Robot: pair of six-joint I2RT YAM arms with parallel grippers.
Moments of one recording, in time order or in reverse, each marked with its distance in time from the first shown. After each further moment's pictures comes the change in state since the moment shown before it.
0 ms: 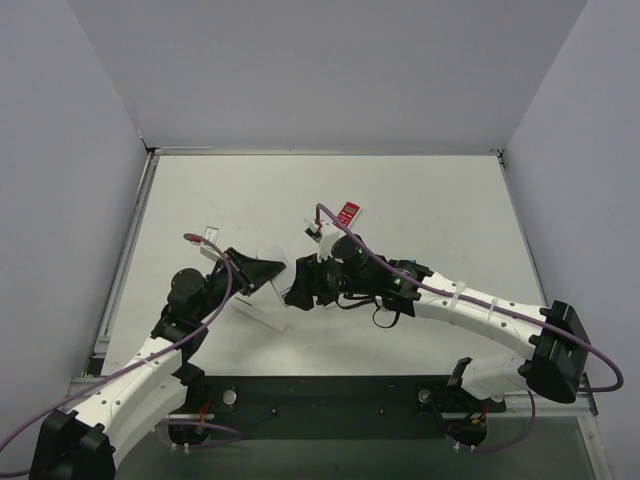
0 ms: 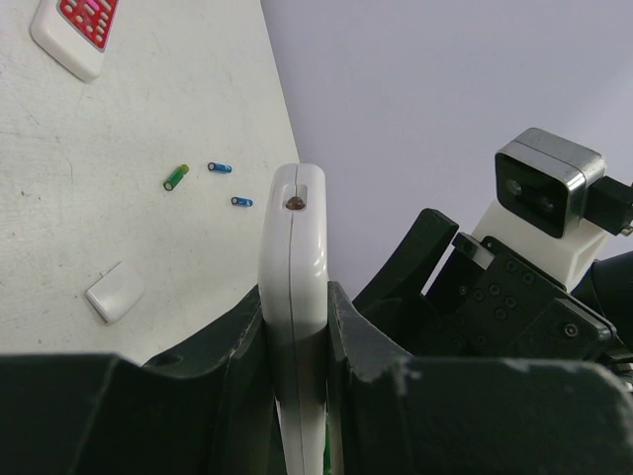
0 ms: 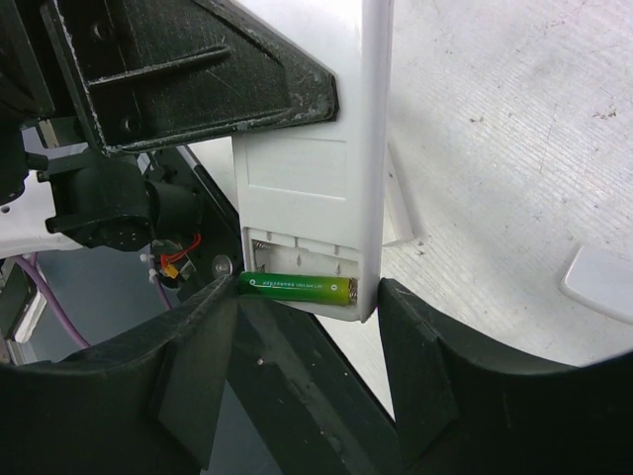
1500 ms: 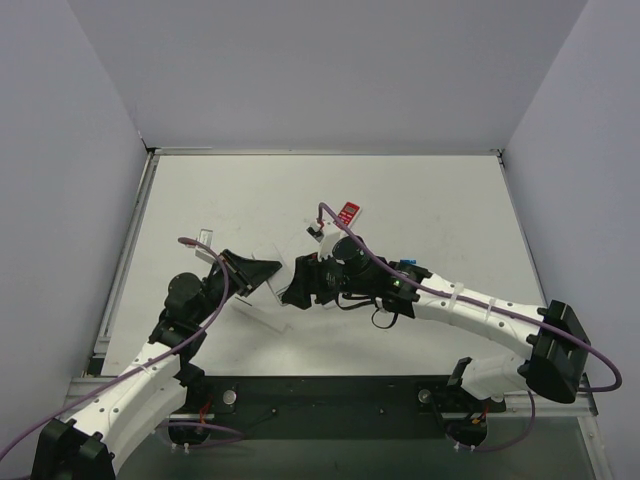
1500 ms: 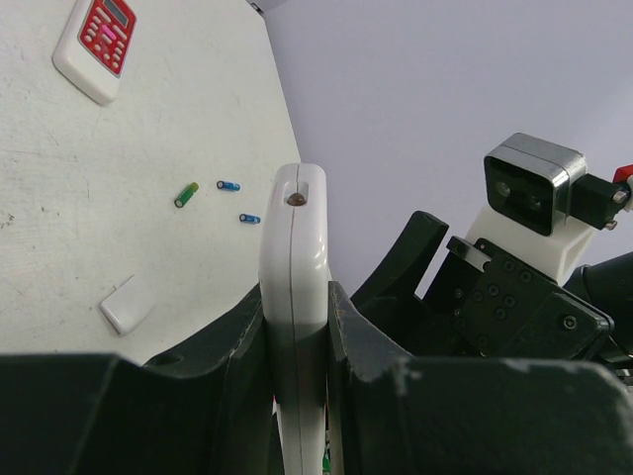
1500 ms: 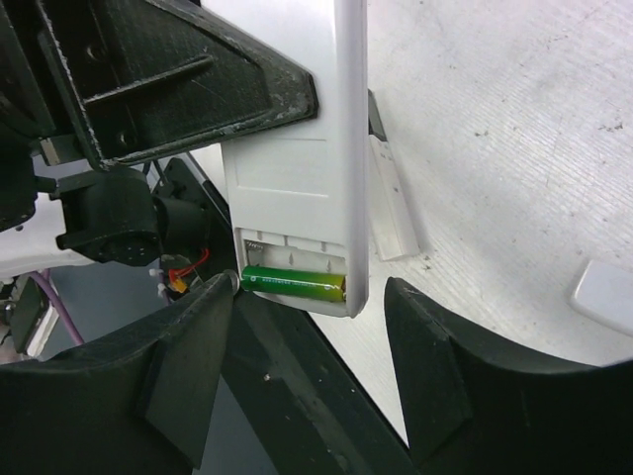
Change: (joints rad) left arm 0.006 -0.052 -0.020 -0.012 -0.045 0.021; right arm -0.006 0.004 -0.029 0.063 0.010 0.027
